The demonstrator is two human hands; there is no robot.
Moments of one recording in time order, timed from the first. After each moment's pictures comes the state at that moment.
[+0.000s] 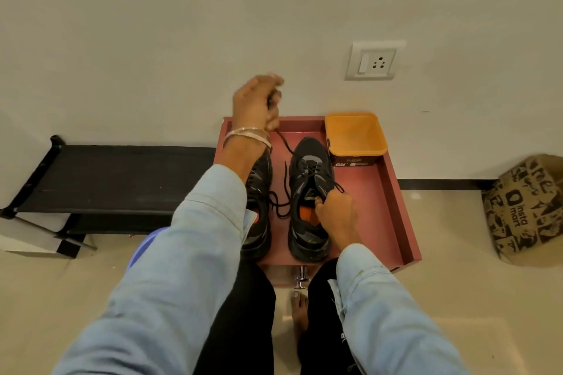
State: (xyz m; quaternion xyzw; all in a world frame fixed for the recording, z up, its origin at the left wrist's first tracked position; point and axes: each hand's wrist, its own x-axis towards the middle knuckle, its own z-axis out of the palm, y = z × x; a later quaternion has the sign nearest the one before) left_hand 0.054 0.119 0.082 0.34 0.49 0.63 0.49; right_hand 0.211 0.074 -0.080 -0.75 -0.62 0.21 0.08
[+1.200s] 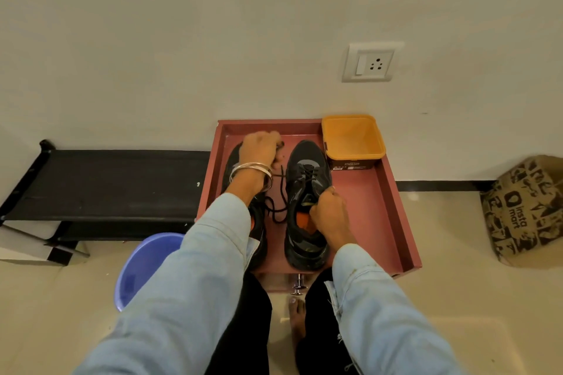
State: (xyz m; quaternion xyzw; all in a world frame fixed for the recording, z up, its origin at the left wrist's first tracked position) left_hand 0.062 0.118 0.015 0.33 0.67 0.48 0.46; right_hand 0.203 0.092 -0.095 -0.73 -0.61 0.30 0.10
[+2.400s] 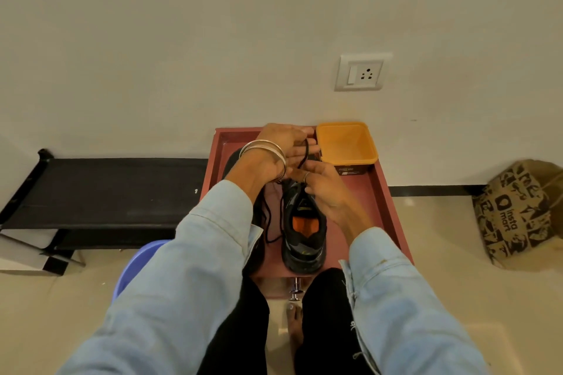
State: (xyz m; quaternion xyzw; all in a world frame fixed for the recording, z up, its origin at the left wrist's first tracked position) left_hand 0.093 0.117 0.068 0.34 0.57 0.43 0.62; right_hand 0.201 0.091 0.006 -0.45 -0.46 0.67 0.38
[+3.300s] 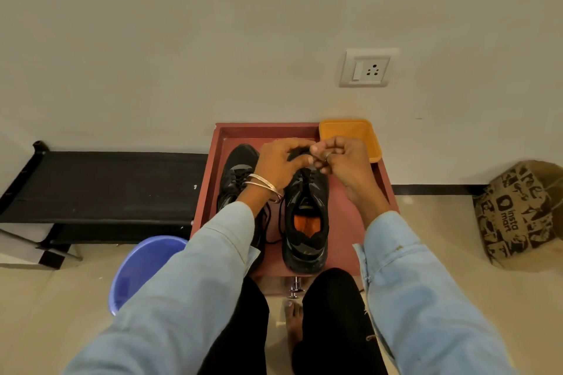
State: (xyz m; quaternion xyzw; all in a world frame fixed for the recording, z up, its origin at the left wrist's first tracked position) left_hand 0.078 0.112 0.003 0.65 0.56 0.41 0.31; right_hand 0.223 0.124 0.013 -0.55 -0.51 0.51 0.43
